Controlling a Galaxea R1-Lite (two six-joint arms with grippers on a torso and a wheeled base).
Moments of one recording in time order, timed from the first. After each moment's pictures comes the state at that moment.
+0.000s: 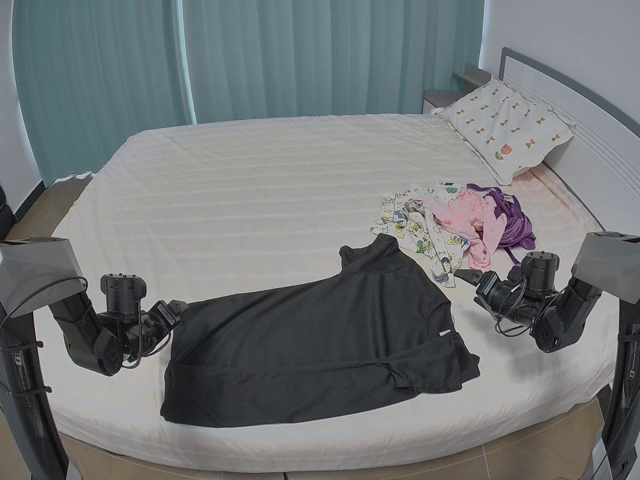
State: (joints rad) left arm -0.01 2.22 -0.63 -0.97 0.03 -0.77; right arm 0.05 2.34 -0.79 -1.17 0.29 0.80
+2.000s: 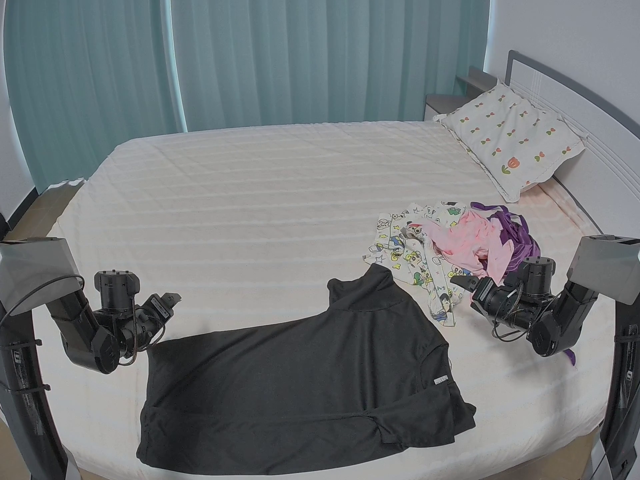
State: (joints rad) left arm 0.01 2.23 -0.63 -1.02 0.03 -0.77; right arm 0.07 2.36 -0.78 -1.17 0.29 0.79
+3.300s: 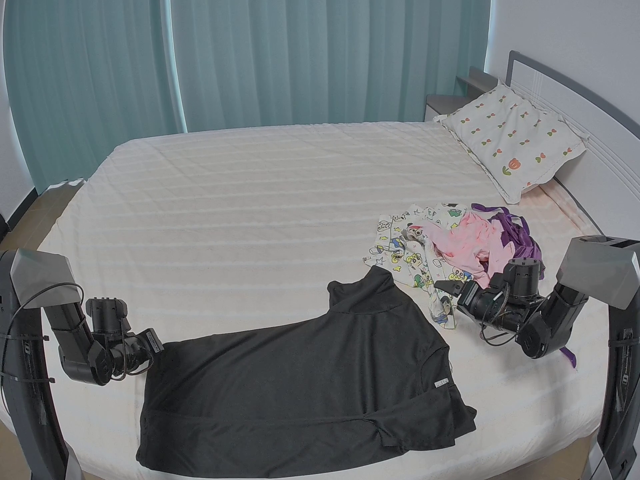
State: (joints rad) left arm 0.15 2.37 -0.59 -1.05 -0.10 -0.44; right arm 0.13 2.38 -0.81 -1.15 0.29 0.76
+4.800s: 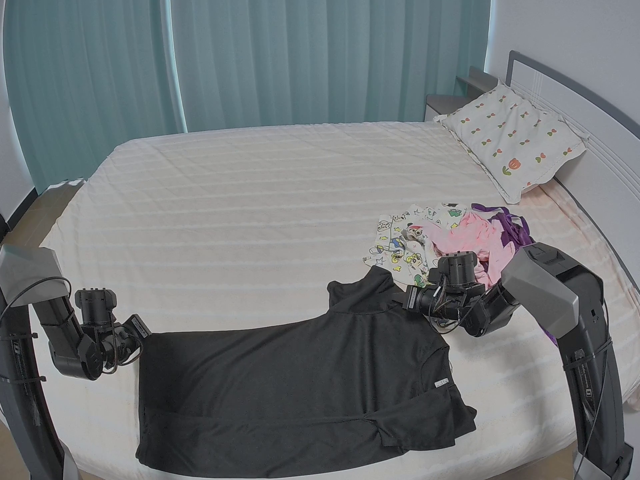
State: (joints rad) left arm 0.17 2.29 -0.57 -1.05 -0.04 -0.62; right arm 0.26 2.67 -1.44 -0.69 0.26 0.43
